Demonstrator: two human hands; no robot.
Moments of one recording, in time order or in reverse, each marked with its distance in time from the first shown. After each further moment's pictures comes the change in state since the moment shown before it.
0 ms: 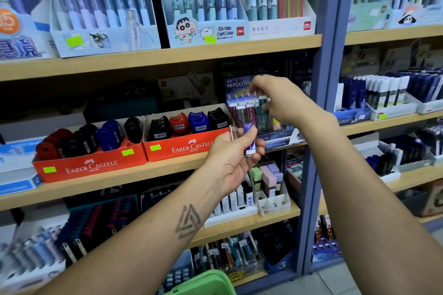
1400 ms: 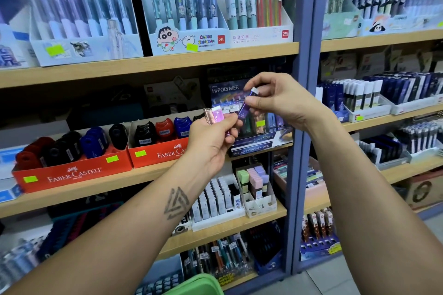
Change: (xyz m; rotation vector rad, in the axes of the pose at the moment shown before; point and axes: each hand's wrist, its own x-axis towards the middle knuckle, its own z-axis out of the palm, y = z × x) left_hand 0.020 0.019 0.012 0.038 0.082 0.186; right_hand -0.024 0.013 -0.028 0.901 -0.001 0.113
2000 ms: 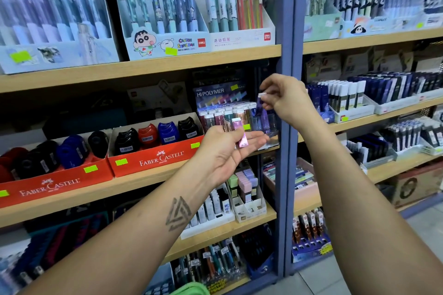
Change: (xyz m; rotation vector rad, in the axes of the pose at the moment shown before) left_hand -0.008 -0.017 0.037 -0.116 -0.236 -0.193; right_hand 0.002 0.032 -0.038 -0.423 0.351 -0.006
